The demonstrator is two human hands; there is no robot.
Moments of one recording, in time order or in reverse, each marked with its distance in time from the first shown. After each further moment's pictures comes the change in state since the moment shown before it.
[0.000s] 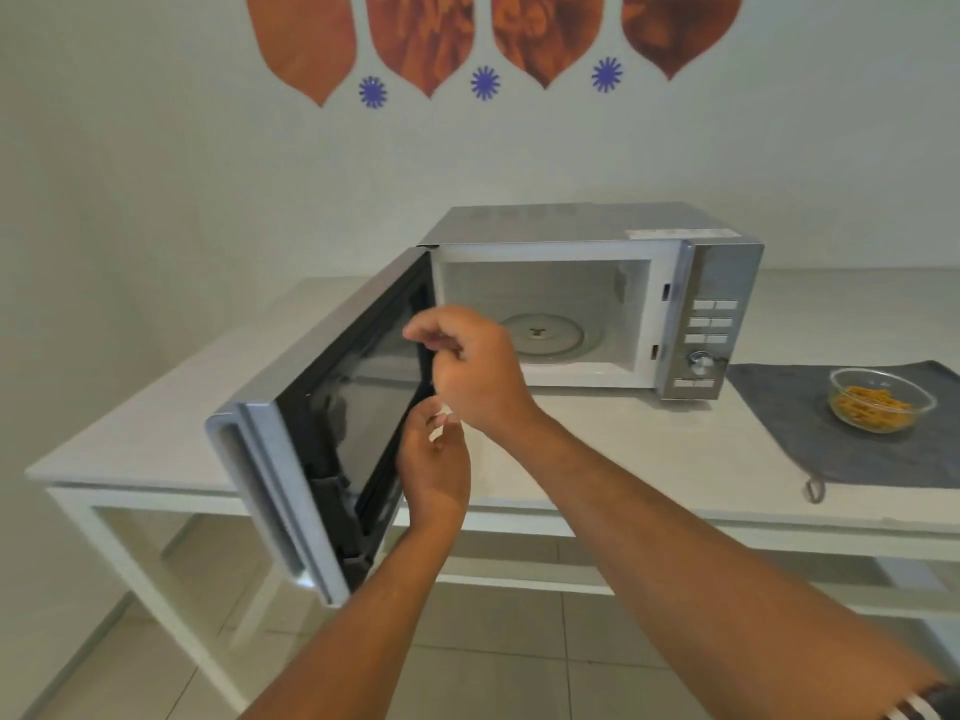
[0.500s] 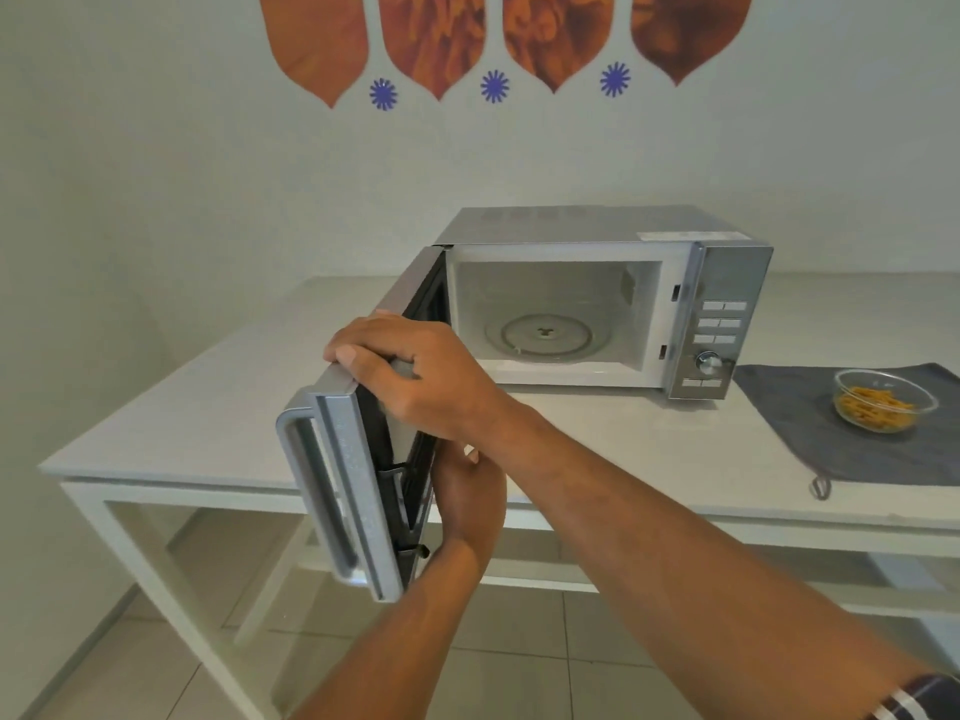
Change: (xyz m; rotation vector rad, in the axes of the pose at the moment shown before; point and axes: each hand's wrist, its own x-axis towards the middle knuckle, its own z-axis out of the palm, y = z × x) left_hand -0.034 -0.001 -0.001 -0.049 -0.100 -0.003; right_hand 0.003 -0.045 0.036 0.035 -0.294 -0.117
